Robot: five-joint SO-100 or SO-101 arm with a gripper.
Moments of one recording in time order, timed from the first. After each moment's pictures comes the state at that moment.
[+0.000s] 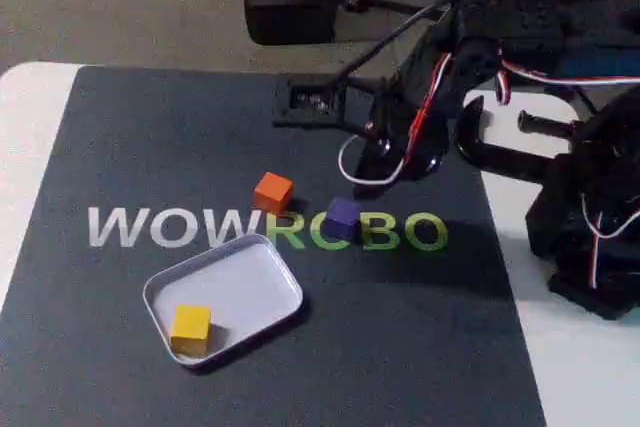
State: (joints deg) arm 18.5 111.8 128.2 58.1 -99.8
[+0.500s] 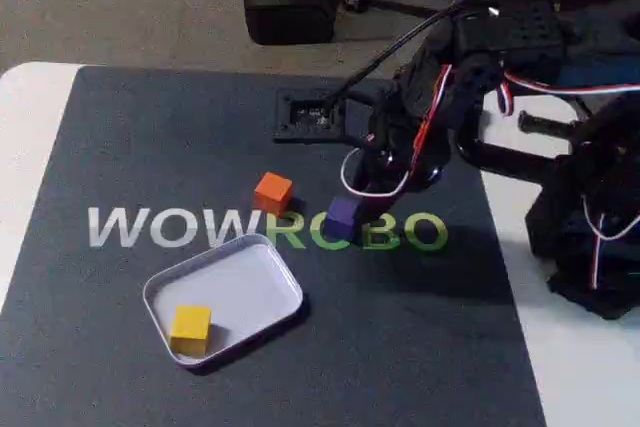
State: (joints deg) arm 16.4 112.1 129.5 55.2 -99.3
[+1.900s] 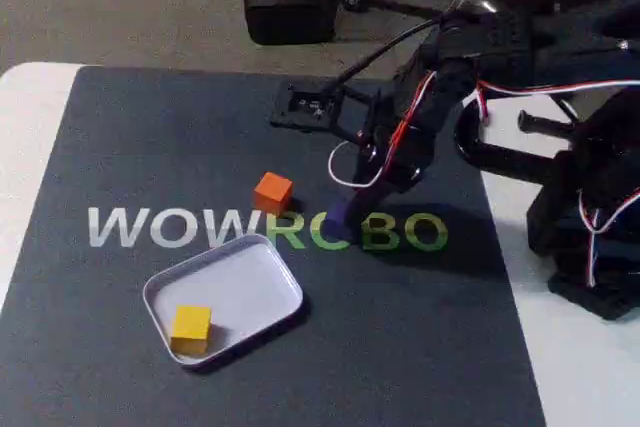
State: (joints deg) arm 22.5 106.3 133.4 47.6 -95.2
